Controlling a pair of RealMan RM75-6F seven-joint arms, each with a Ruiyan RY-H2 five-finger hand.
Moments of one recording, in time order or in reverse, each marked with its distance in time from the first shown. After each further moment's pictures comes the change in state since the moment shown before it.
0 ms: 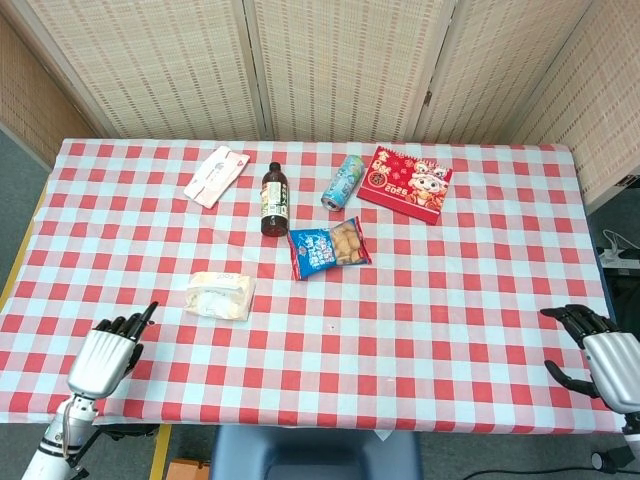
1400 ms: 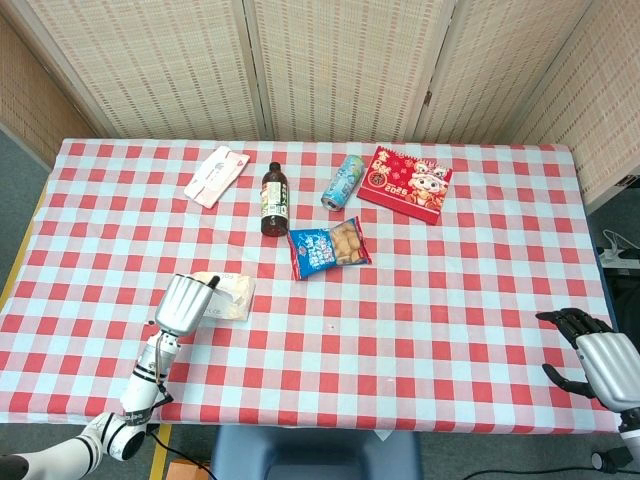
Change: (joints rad) left arm -0.303 -0.352 -0.140 0.342 -0.125 -0.162 0.055; right arm 0.022 0.022 -0.009 -0.025 0.028 -0.071 -0.025
